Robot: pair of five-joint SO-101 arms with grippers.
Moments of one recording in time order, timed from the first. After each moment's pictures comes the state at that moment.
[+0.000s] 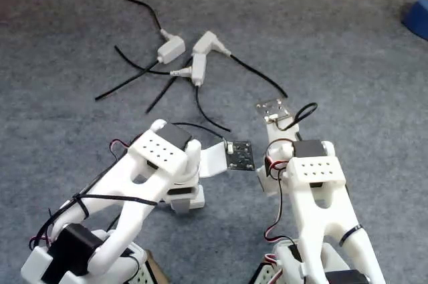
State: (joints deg) left arm 26.2 -16.0 41.8 74.2 -49.4; right arm -10.9 -31.4 53.7 67.0 16.8
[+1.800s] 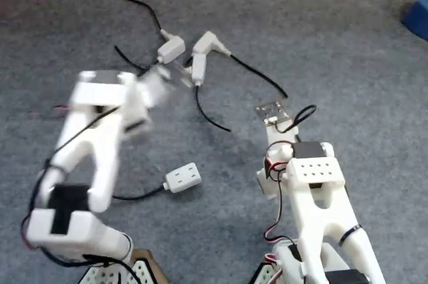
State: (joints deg) left arm -10.0 0.6 16.0 68.5 -54.4; right arm -11.0 -31.4 54.7 67.0 17.2
